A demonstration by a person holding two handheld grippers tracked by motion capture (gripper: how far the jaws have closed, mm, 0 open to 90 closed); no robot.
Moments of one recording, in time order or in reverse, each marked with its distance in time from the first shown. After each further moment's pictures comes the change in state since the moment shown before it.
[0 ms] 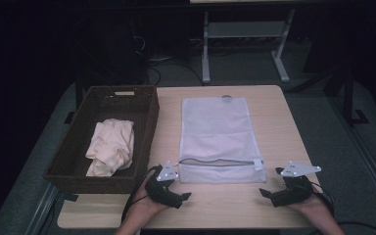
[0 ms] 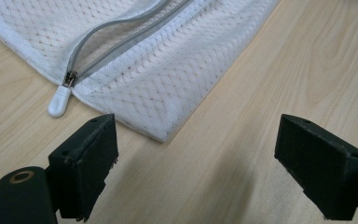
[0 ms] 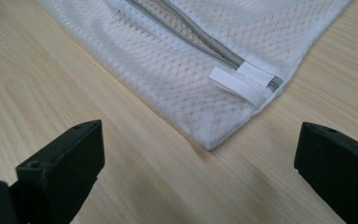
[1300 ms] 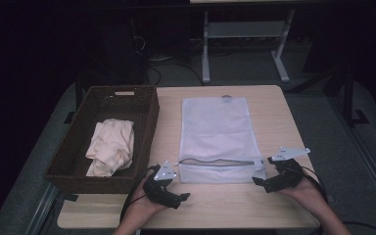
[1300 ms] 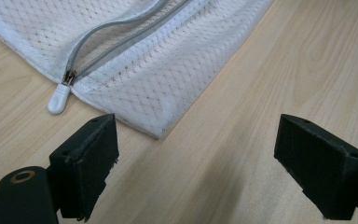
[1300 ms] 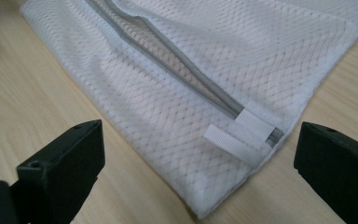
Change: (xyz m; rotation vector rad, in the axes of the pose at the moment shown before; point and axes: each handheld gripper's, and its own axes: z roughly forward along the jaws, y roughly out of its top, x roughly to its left) left arm 0.000 0.001 -0.007 -0.009 -0.027 -0.022; right arm -0.011 0.041 0.015 0.042 0.051 0.020
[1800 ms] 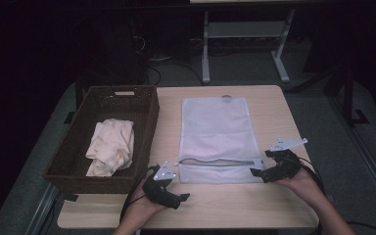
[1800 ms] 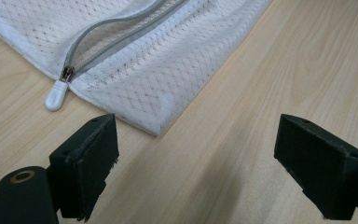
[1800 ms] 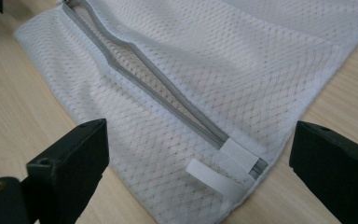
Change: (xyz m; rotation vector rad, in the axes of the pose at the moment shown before) left arm 0.000 -0.001 -0.001 0.005 -0.007 -0.008; right arm -0.013 0.020 0.006 -0.002 0.012 0.020
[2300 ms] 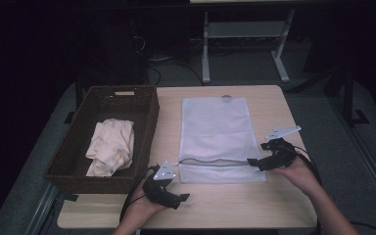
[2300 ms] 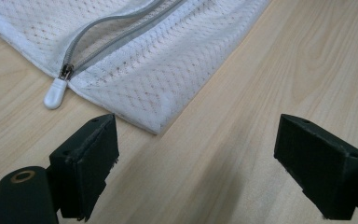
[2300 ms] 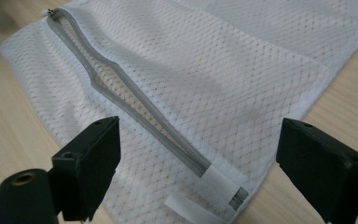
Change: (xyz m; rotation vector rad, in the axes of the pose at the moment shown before) left arm 0.001 0.000 0.001 0.005 -0.004 -0.001; right arm -0.013 0.027 0.009 0.045 -0.006 0.005
